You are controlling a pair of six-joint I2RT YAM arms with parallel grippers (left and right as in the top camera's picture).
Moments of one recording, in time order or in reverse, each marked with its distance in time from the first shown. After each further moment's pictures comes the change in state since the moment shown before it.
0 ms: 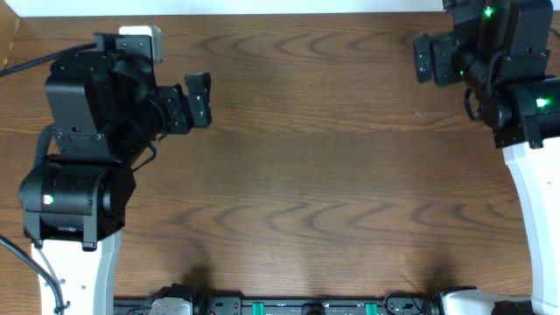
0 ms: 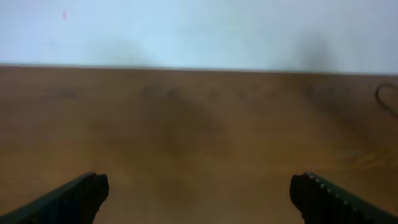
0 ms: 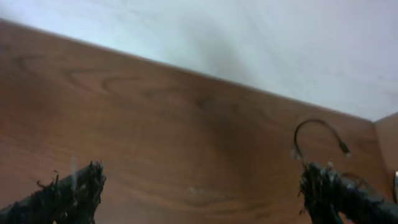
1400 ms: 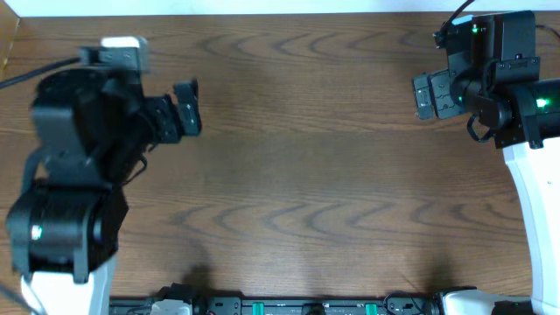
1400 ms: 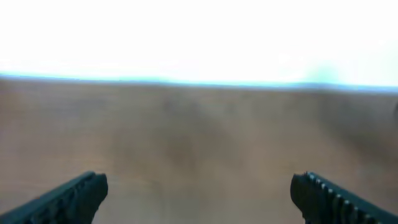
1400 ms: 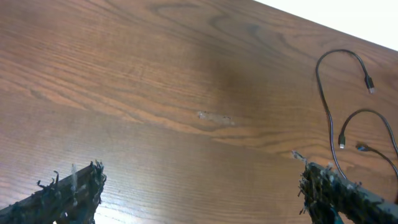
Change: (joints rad) left arm 0.000 -0.084 -0.012 0.062 -0.086 0.000; right arm 0.000 0.000 0.000 -0.269 0.008 0.007
